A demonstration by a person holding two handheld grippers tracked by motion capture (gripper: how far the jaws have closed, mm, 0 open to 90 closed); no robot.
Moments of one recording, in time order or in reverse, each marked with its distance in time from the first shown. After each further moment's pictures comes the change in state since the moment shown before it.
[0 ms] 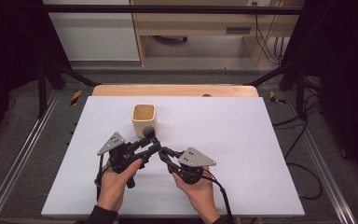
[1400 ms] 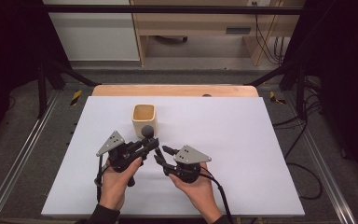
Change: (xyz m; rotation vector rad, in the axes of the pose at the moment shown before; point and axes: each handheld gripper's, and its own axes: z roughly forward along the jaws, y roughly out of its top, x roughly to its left) left arm -0.005 0.007 -0.002 -0.028 0.005 0.052; right arm 0.001 0.005 0.007 0.073 0.029 -0.011
